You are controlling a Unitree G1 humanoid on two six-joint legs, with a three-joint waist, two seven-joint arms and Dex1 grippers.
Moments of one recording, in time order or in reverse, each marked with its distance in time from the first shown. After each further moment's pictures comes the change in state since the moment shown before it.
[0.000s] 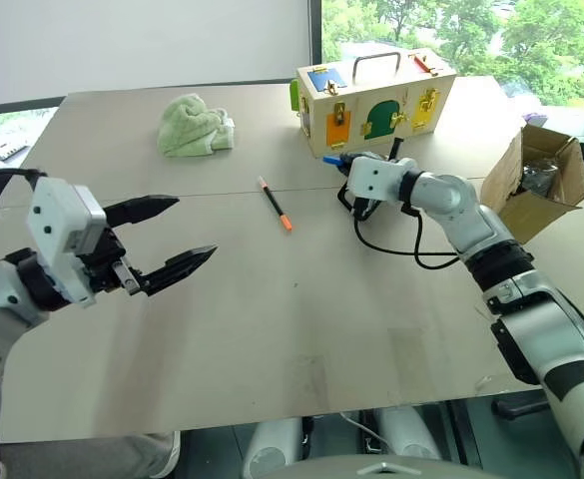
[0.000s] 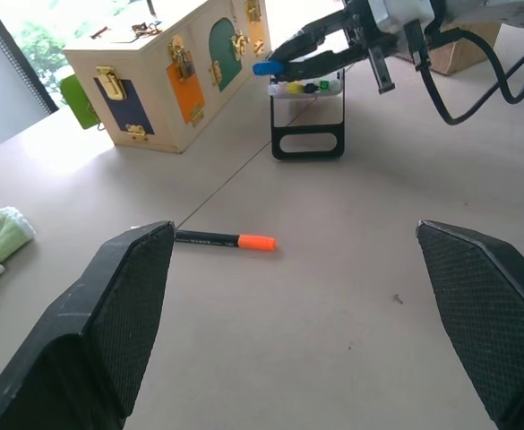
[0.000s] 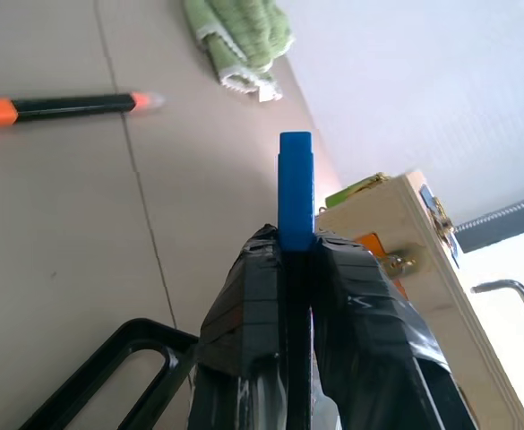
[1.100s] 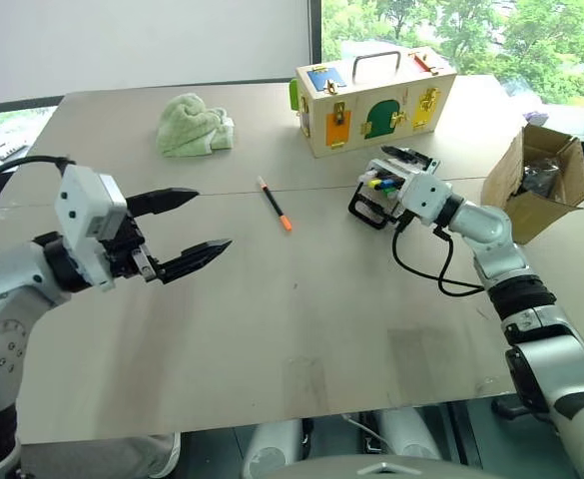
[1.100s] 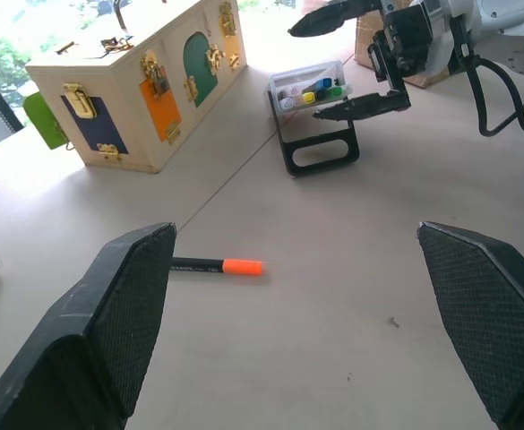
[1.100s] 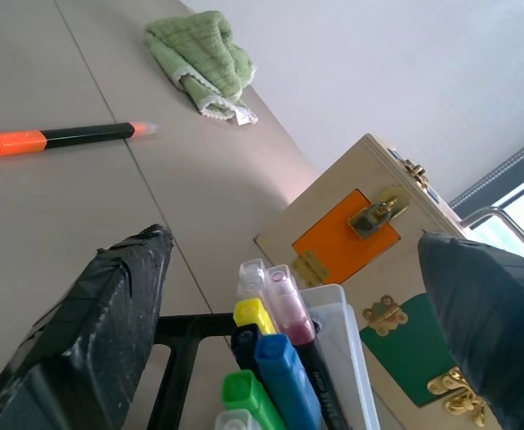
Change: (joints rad) left arm -0.106 0.025 -0.131 0.099 0.011 -0.046 -0.028; right arm 0.184 -0.044 -0.132 0.010 0.159 -0.257 0.073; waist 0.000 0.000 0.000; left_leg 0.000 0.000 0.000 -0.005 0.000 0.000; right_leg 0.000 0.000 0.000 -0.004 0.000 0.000
